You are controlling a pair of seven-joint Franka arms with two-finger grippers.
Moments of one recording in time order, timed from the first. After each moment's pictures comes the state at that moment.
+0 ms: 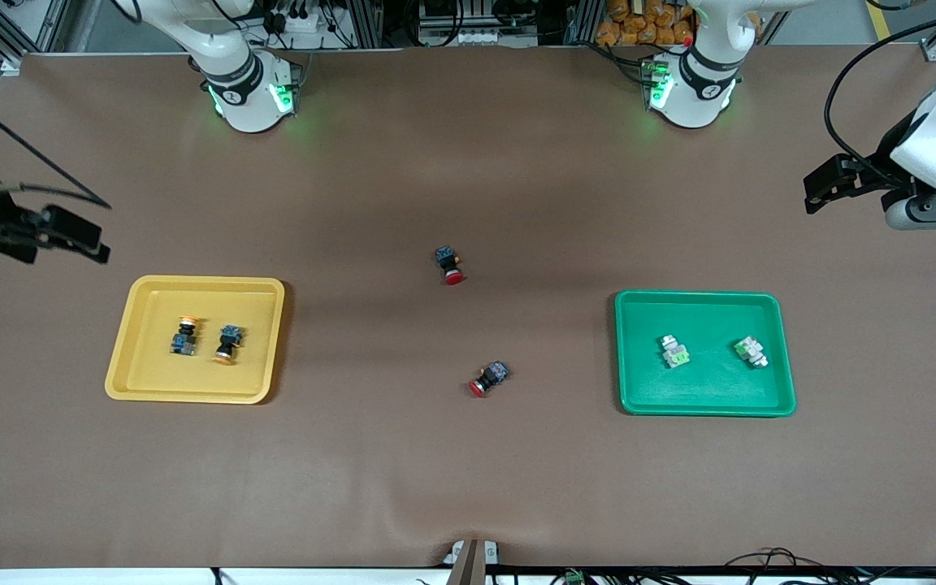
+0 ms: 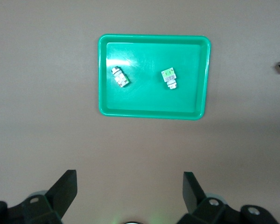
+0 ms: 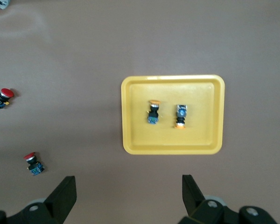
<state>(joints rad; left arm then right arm) 0.01 -0.01 -0.15 -1.56 0.04 1.52 -0.13 0.00 0.19 0.07 -1.23 0.04 1.42 0.13</state>
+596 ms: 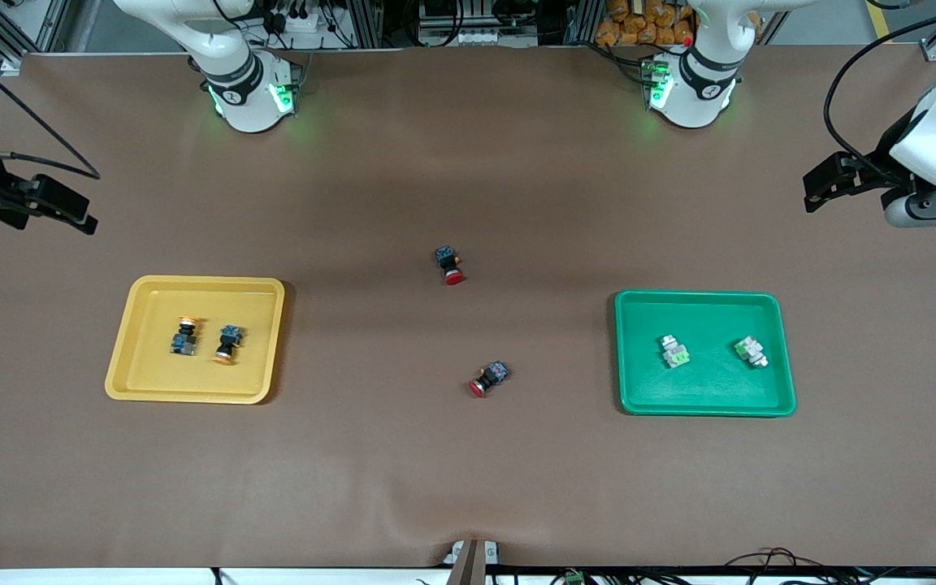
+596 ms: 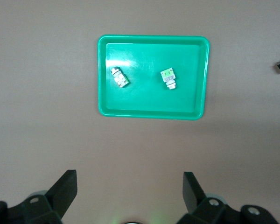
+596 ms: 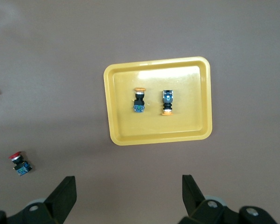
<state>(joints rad) 0.01 -0.01 -0.15 -1.56 0.04 1.52 -0.13 0.00 0.00 0.01 -1.55 0.04 1.54 0.13</state>
